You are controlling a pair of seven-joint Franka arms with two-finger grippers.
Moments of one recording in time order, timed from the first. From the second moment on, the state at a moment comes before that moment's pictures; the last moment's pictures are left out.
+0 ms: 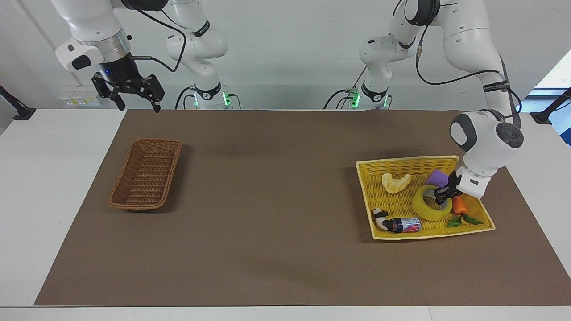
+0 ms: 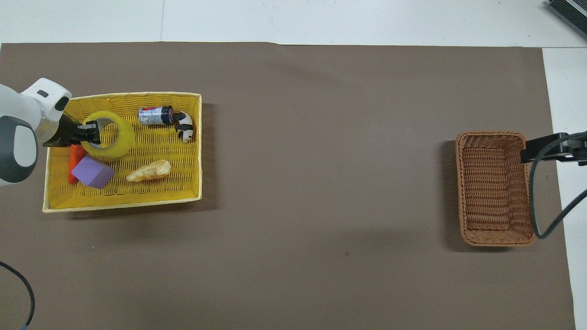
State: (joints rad) left arm 0.19 0.33 -0.11 -1.79 0.00 2.14 -0.12; right arm 0.14 -0.04 -0.16 -1.55 -0.02 1.51 0.05
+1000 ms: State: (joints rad) left arm 0.13 0.19 -0.18 -1.64 0.01 1.81 -0.18; right arm 0.14 -0.04 -0.15 -1.56 0.06 1.51 0.05
